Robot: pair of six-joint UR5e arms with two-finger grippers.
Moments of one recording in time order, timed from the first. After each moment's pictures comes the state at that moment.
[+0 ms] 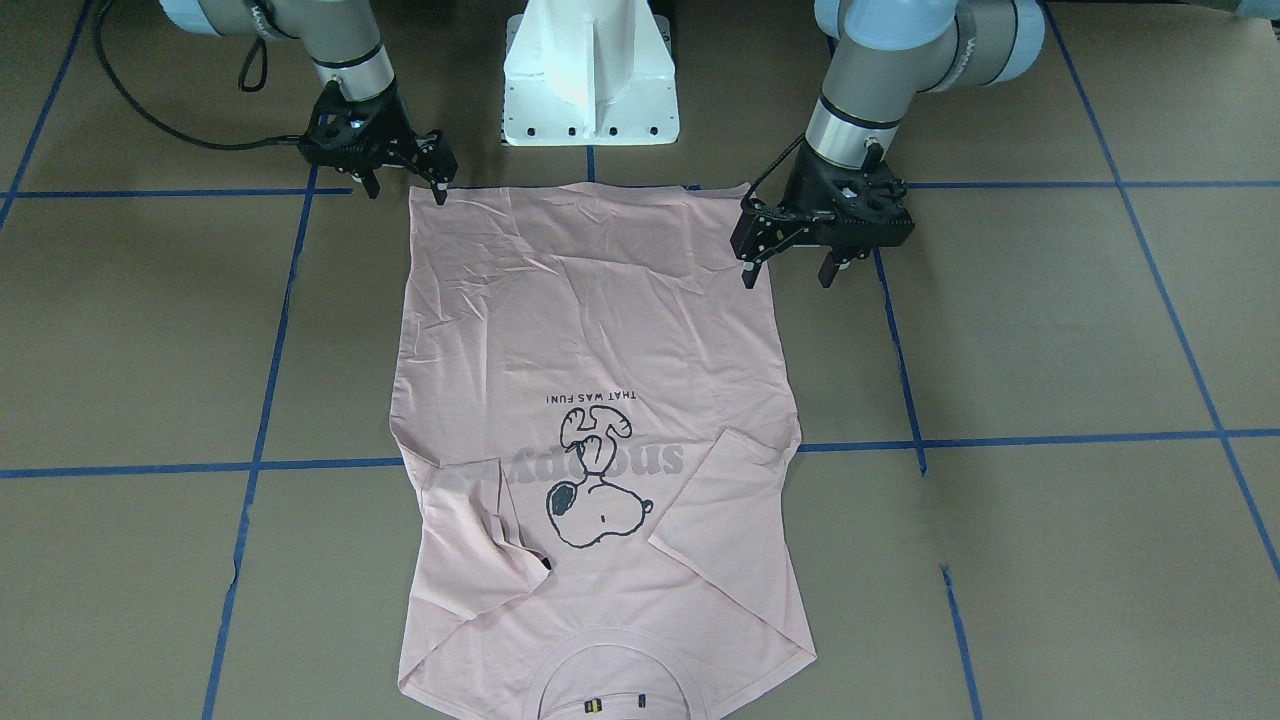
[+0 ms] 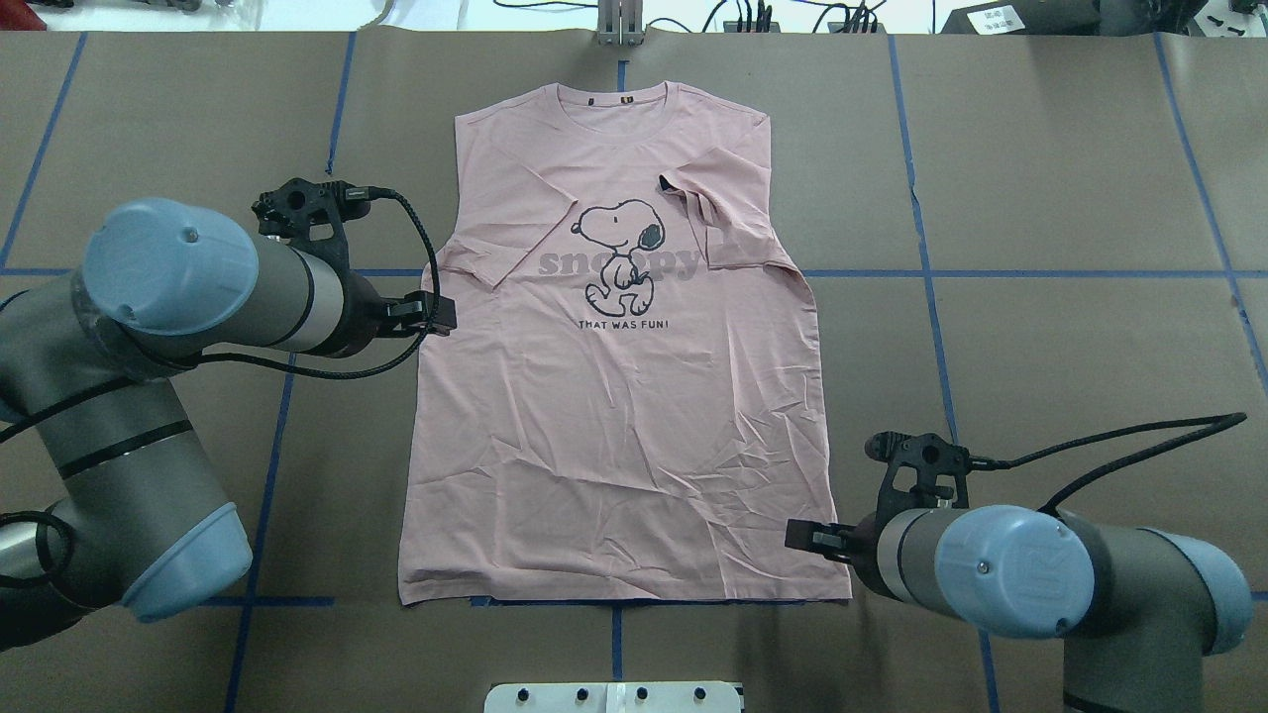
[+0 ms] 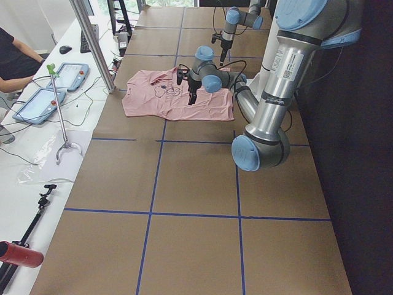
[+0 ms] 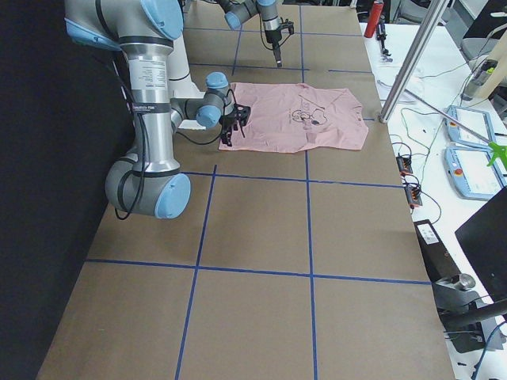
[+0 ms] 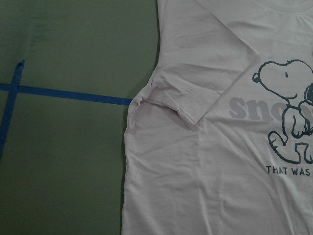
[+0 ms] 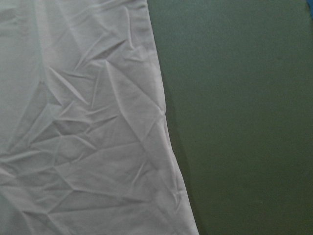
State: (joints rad) left arm -0.61 -1.94 -1.97 -1.75 -1.79 -1.29; right arm 0.20 -1.49 2.12 -1.37 1.56 1.64
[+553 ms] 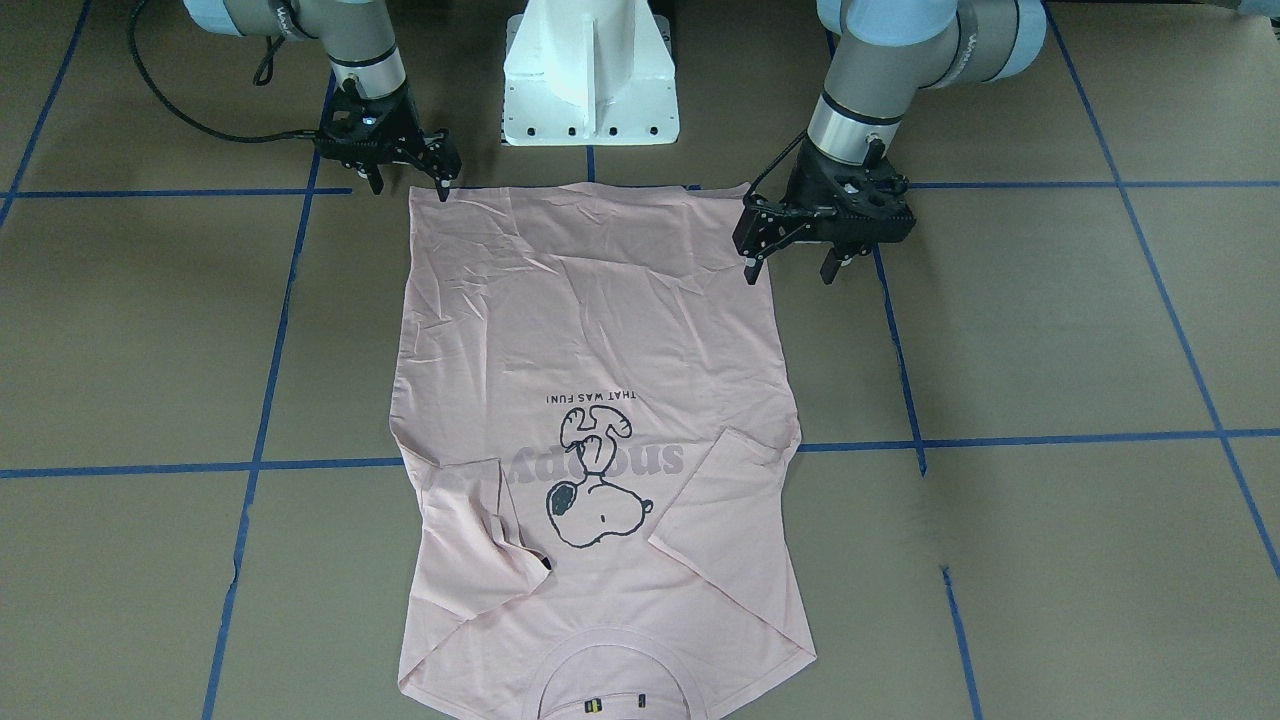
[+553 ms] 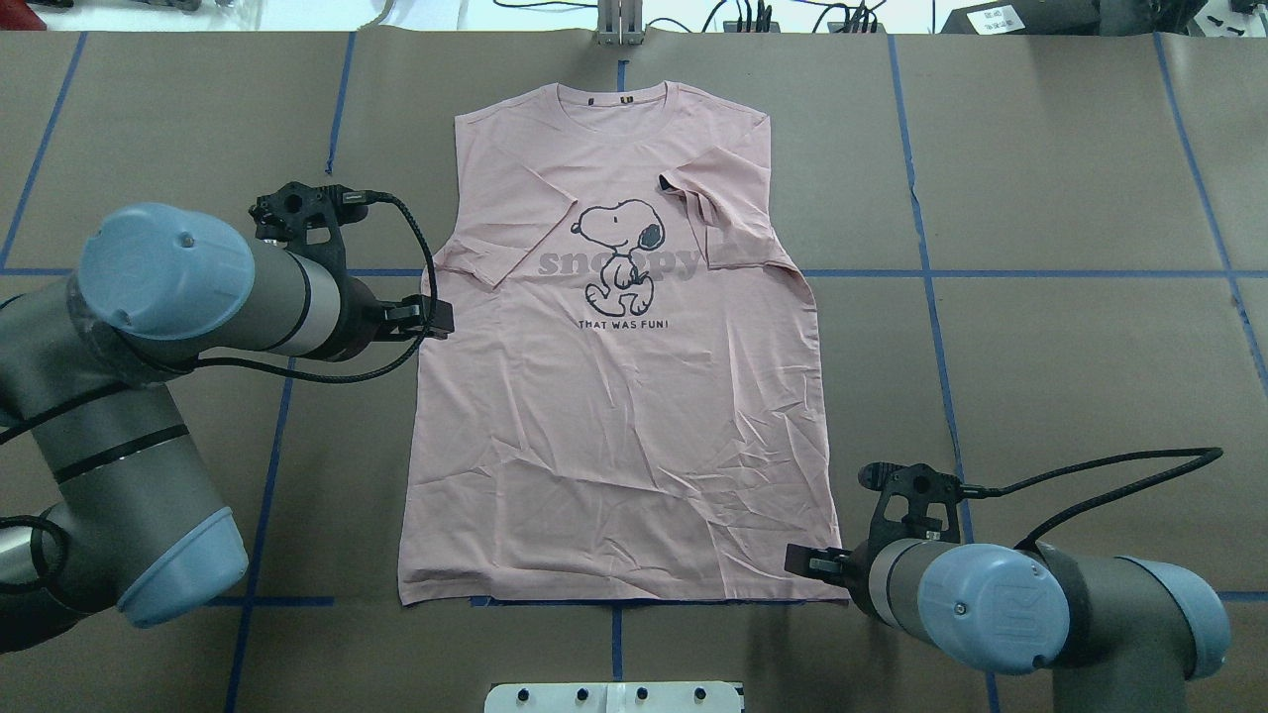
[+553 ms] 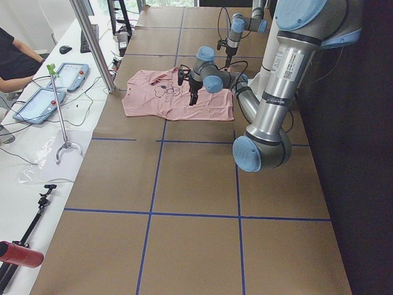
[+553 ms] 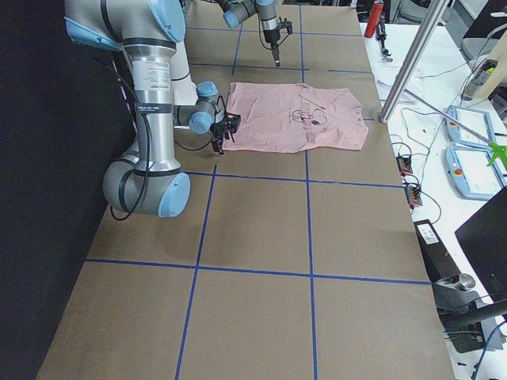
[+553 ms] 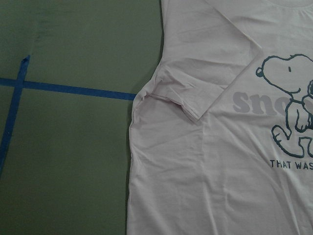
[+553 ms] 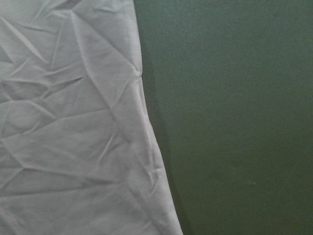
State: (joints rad) left arm -0.61 -1.94 -1.97 -1.75 -1.79 -1.29; right arm 0.15 -1.49 2.06 -1.37 1.53 1.66
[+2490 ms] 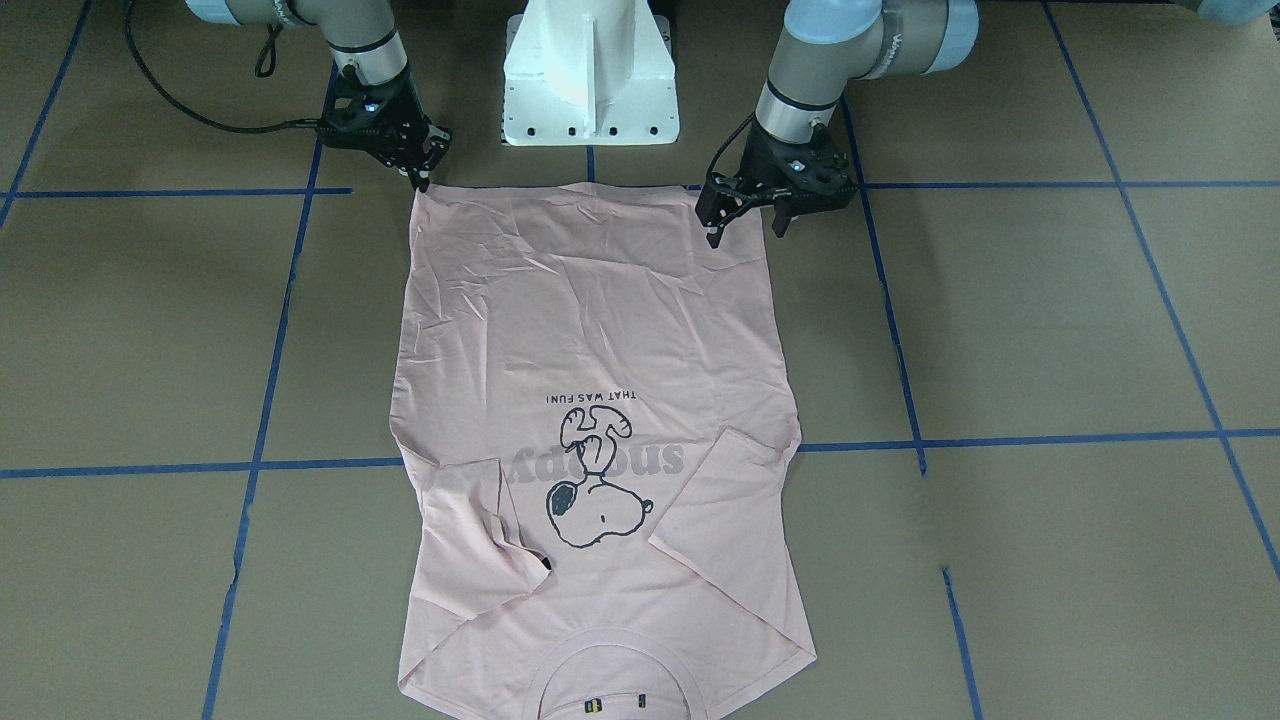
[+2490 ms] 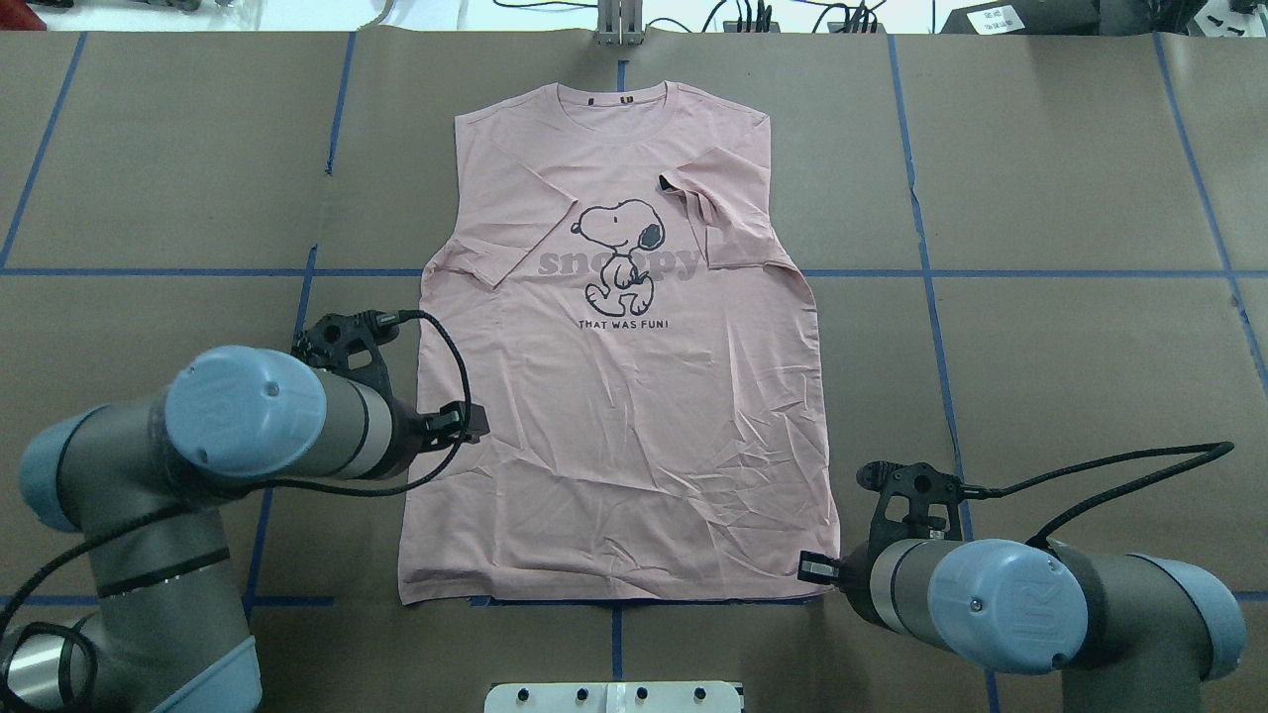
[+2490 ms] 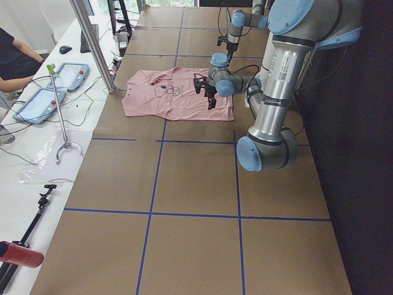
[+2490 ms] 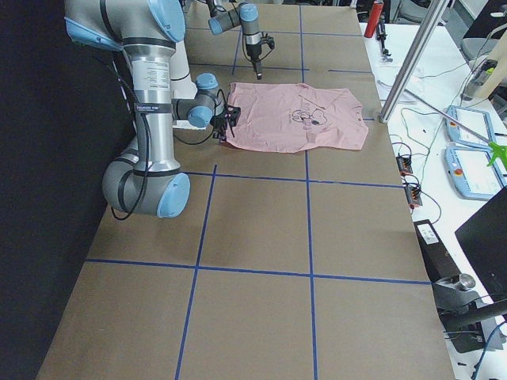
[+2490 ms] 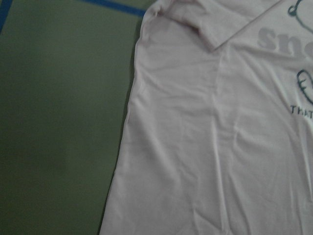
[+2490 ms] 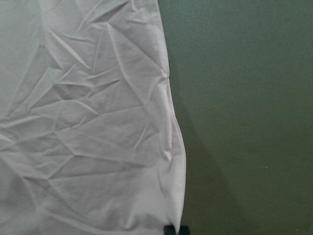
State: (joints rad) left arm -0.39 -1.88 -1.99 -1.74 -1.71 -1.64; right arm 0.17 -1.49 2.13 -1.37 1.56 1.66
